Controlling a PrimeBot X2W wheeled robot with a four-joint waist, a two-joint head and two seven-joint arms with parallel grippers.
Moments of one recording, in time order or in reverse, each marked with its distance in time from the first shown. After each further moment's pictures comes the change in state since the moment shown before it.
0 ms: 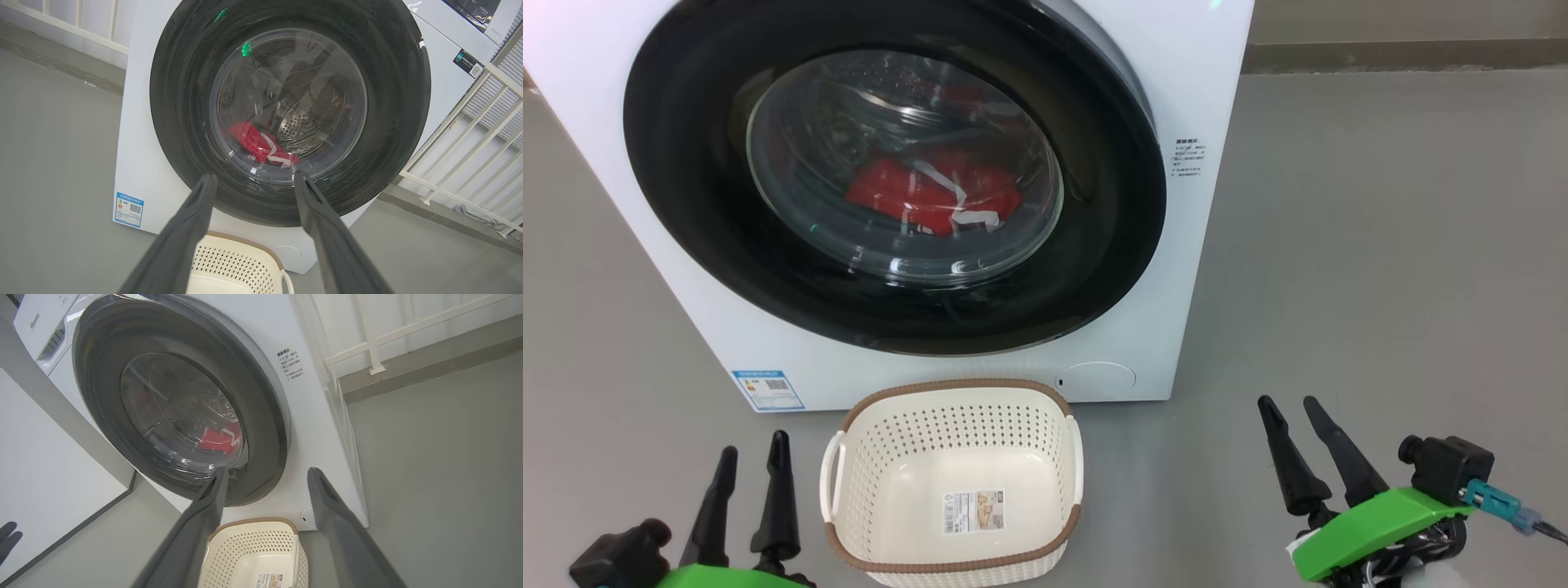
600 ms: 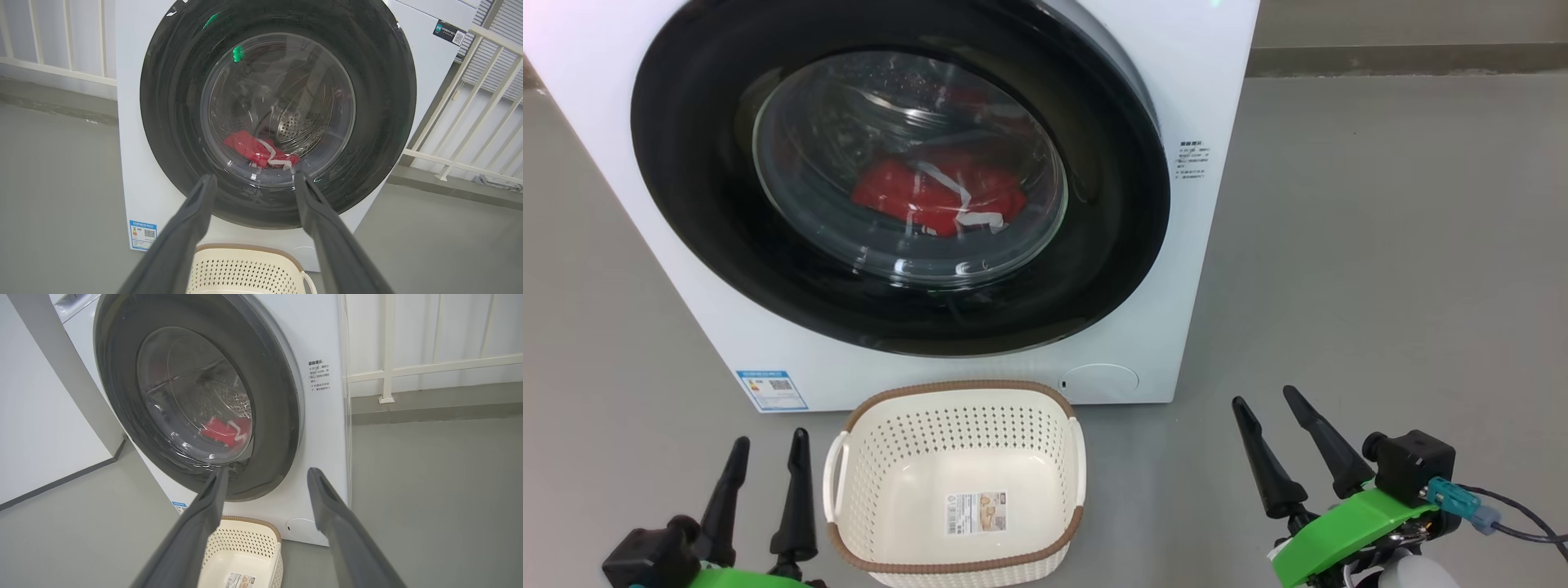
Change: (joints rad) left arm 0.000 -0.003 -0.020 -0.005 0.176 -0.001 -0.053; right arm -0.027 -0.001 0.031 0.008 -0.225 0.000 -0.051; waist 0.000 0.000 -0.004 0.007
